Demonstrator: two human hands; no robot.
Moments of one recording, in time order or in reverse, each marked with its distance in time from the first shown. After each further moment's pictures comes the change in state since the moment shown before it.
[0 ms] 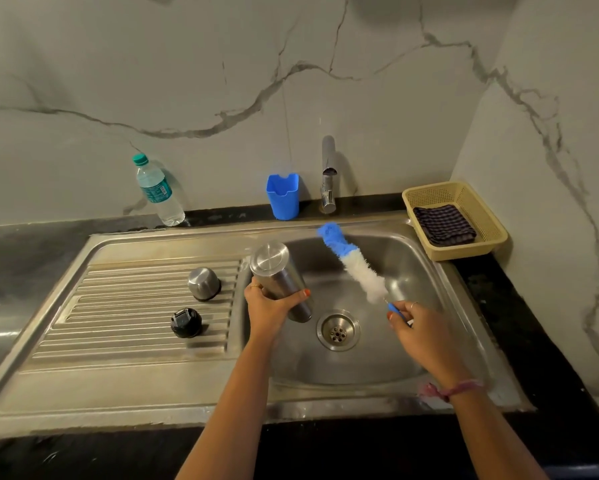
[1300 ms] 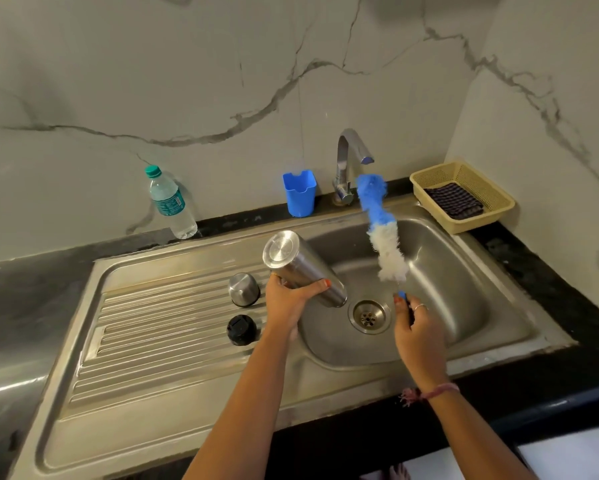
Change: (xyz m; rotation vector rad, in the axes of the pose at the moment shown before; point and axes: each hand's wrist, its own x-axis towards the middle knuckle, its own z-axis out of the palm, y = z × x) left_hand 0.019 0.042 -0.083 -0.034 -0.257 -0.070; right_hand -0.059 -0.082 0.117 0.147 0.432 0.127
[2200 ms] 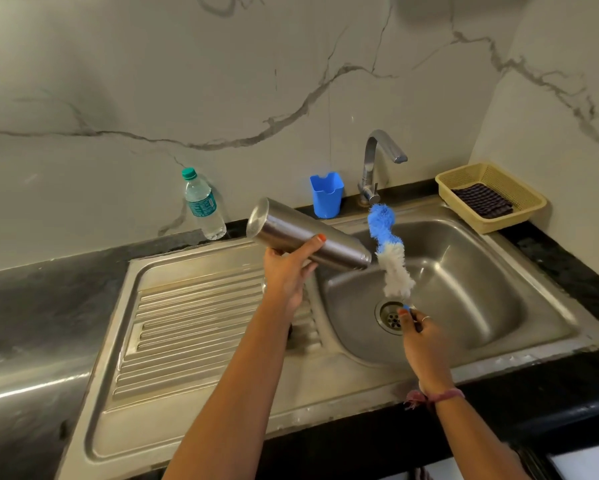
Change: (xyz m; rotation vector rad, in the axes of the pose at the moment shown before) left_hand 0.005 0.068 -0.043 -0.387 -0.069 -0.007; right_hand -0.031 -0.011 0.048 0.188 -0.078 0.212
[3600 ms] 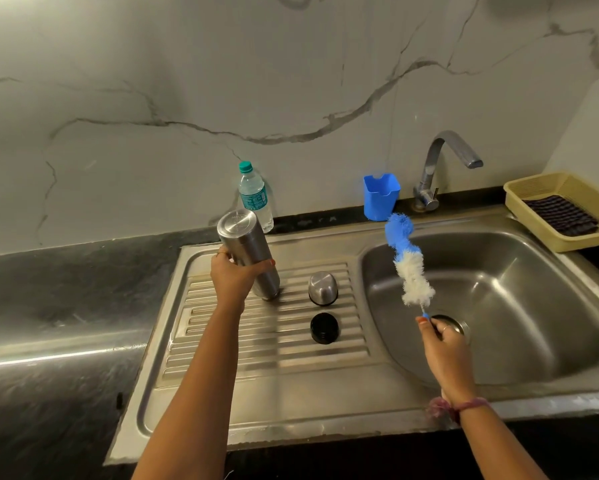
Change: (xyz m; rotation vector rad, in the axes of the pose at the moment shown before) left_hand 0.038 0.063 -0.153 0.704 0.464 0.222; right_hand -0.006 -0.025 0.042 -0.022 -0.141 -0.058
